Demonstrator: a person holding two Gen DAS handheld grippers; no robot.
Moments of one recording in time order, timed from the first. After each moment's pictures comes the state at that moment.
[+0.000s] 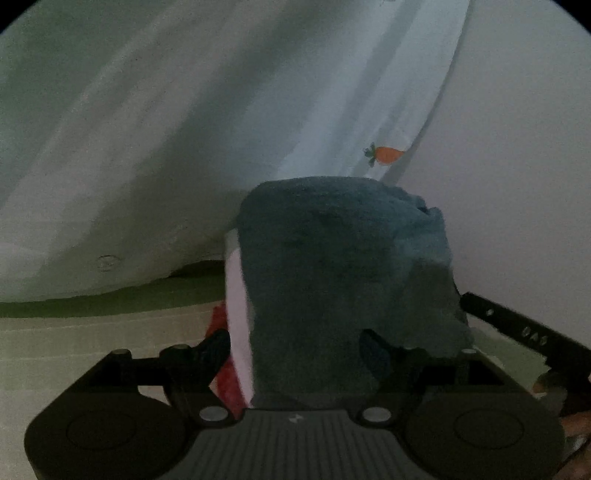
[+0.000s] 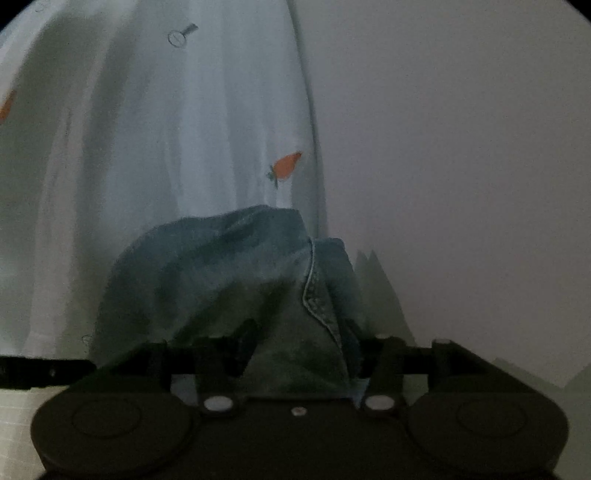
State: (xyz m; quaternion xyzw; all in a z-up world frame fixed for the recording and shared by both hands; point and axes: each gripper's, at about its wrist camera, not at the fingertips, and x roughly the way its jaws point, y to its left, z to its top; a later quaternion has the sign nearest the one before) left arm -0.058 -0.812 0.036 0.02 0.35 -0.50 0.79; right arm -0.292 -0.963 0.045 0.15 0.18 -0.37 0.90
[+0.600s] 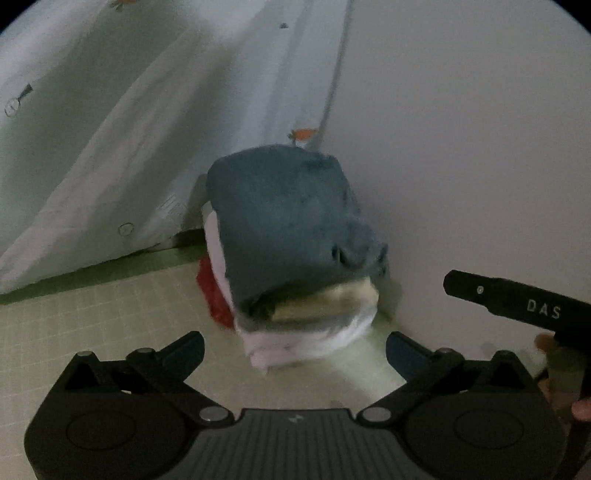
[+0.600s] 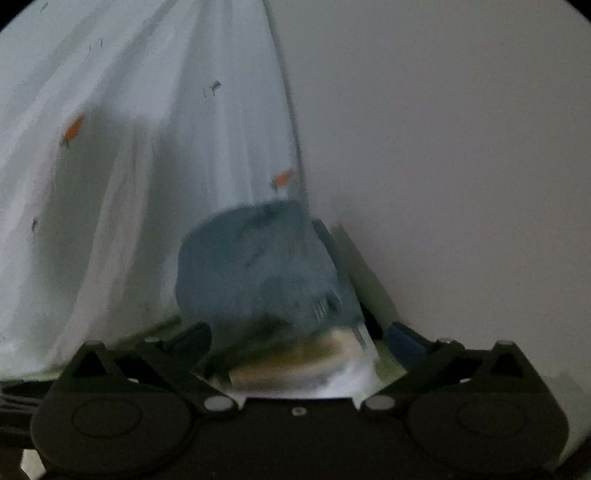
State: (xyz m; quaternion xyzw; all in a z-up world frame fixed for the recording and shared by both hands) left arm -0.175 -0.674 0.039 0.08 0.29 -0.55 0.78; right arm -0.417 -0.779 0.067 0.16 0.17 -0.43 0.87
